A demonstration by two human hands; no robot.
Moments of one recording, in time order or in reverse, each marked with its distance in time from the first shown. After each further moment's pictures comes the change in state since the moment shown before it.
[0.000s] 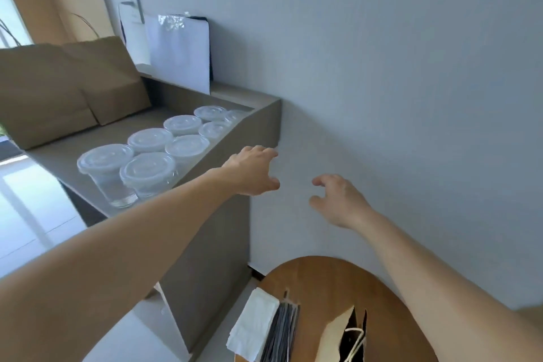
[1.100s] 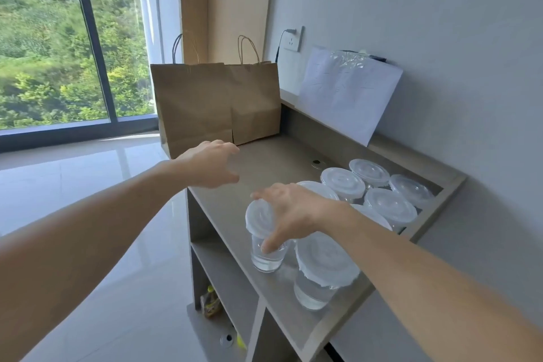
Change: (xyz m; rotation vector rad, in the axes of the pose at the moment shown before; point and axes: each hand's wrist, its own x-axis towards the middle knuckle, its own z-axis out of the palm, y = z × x) left_hand -0.074 -0.406 -0.100 -0.015 0.101 -0.498; right_hand 0.156 -0.387 0.112 -0.378 -0.406 -0.739
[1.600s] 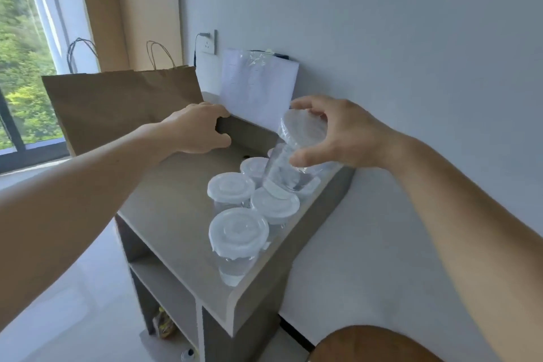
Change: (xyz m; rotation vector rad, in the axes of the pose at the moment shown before) left_hand 0.018 0.136 -0.049 -0.011 0.146 0.251; right_hand -0.182 0.083 -0.099 0.355 0.558 0.188
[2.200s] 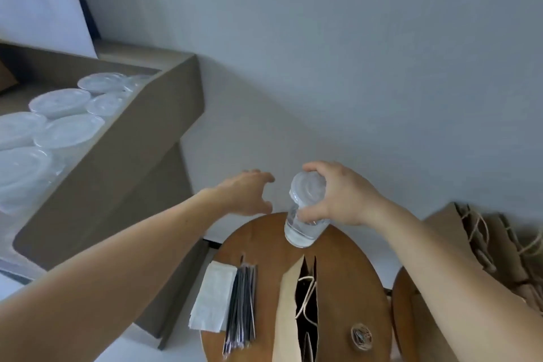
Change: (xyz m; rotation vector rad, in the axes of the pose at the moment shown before) left_hand -0.128 0.364 0.245 -0.120 -0.592 0.495; right_hand -0.344 0.205 0.010 -0.069 -0.020 0.706
